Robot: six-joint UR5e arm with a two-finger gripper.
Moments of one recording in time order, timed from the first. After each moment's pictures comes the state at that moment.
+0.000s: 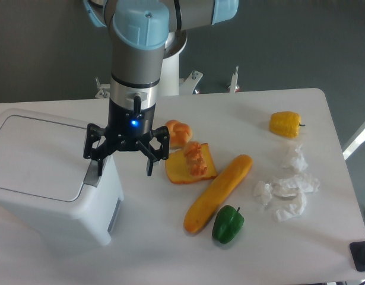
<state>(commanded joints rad) 2.29 -1.78 -1.45 -1.12 1.29 0.08</state>
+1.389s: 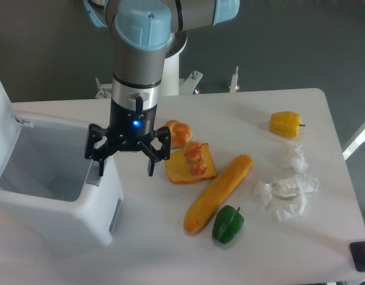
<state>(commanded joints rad) 2.35 -1.77 -1.43 -1.11 1.28 0.10</state>
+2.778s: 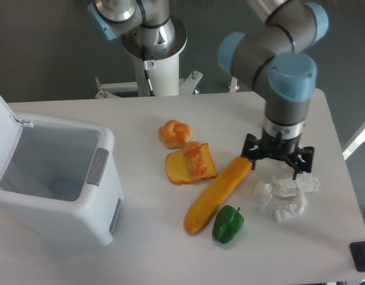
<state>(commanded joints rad) 2.72 -2.06 -1.46 -1.02 1.62 1.22</state>
